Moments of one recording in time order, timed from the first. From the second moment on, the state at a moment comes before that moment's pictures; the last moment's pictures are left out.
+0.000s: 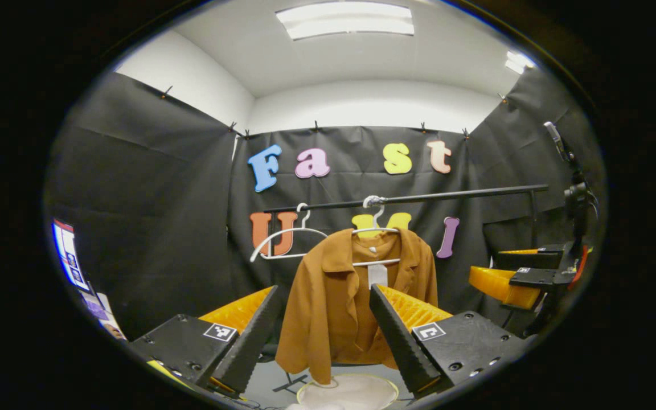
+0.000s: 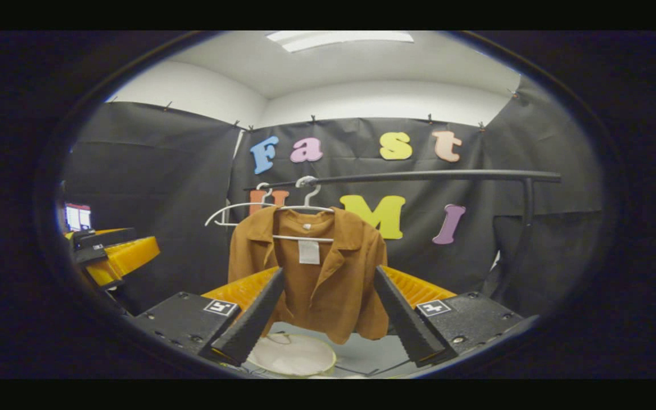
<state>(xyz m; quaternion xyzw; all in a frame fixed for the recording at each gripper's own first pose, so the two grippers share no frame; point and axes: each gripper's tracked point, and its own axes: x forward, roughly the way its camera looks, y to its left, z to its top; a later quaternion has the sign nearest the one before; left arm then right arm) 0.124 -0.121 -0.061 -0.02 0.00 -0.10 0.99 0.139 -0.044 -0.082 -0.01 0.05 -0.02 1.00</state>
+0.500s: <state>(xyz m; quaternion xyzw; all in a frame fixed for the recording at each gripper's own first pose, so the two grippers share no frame) 0.258 -0.190 -0.118 -0.02 0.04 -0.09 1.00 0.291 -0.086 -0.144 0.02 0.10 0.02 0.99</state>
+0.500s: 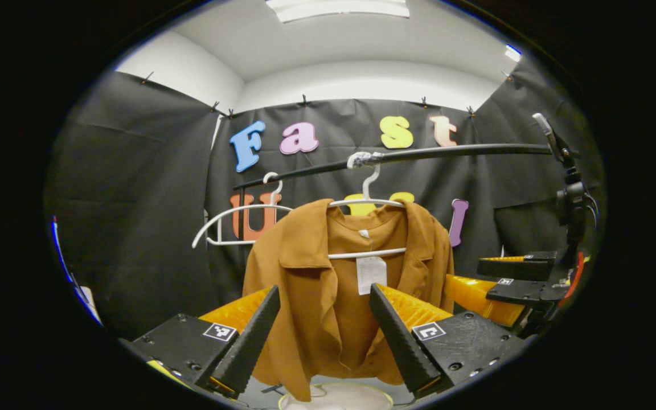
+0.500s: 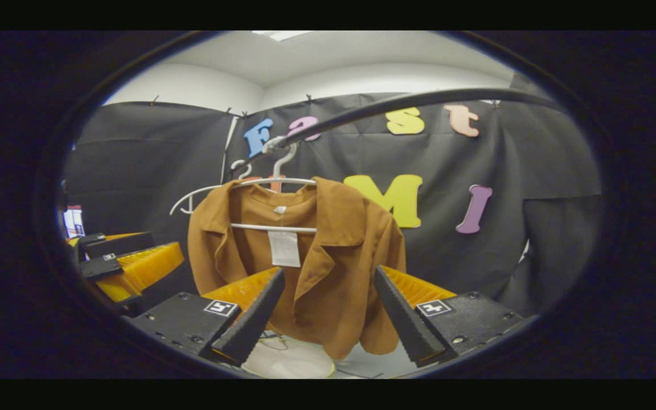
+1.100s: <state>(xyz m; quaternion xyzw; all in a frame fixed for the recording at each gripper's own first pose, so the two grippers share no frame) 0.358 -0.187 -0.156 -0.01 0.06 -0.02 1.00 0.388 -0.087 -0.160 0.04 0.11 0.05 0.99</state>
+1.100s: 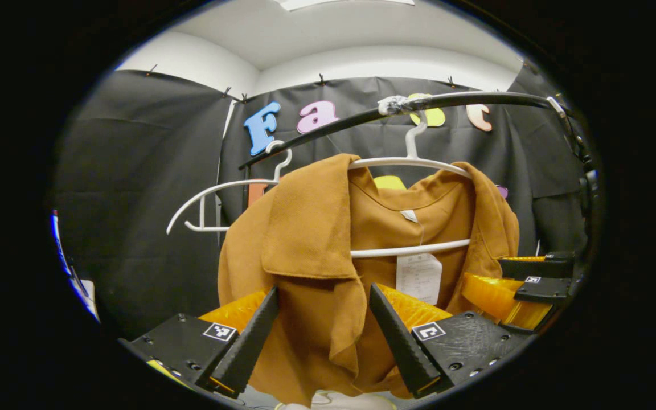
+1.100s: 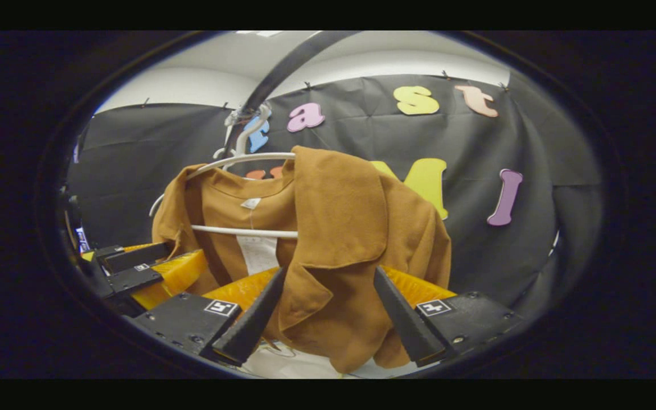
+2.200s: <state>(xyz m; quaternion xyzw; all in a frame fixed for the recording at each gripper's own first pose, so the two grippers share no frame) 0.394 -0.169 -0.185 -0.02 0.11 -0.01 0.99 0.420 -0.093 -0.176 0.08 0.13 0.16 0.98</state>
